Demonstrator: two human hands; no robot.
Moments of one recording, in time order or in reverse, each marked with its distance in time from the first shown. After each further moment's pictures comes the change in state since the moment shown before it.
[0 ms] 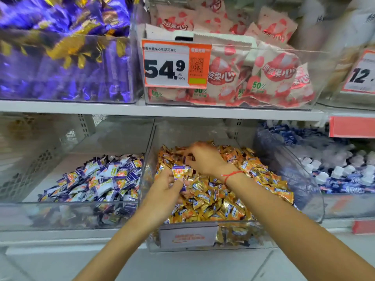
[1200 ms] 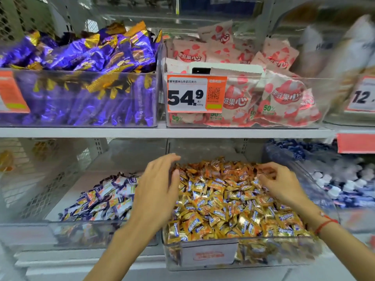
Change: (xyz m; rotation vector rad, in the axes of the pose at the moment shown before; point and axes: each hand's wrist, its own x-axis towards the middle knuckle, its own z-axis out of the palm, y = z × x) left_hand 0.002 0.018 -0.055 0.677 0.322 0.548; right_hand -0.098 0.061 -0.047 0.404 0.230 0.649
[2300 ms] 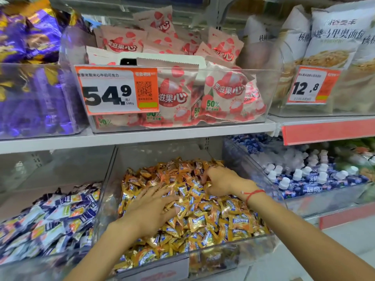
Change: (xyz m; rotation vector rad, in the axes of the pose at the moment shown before) left_hand 0.033 0.003 0.102 0.379 -0.882 0.129; right_hand 0.044 -0.003 0.015 -0.527 -0.510 -0.163
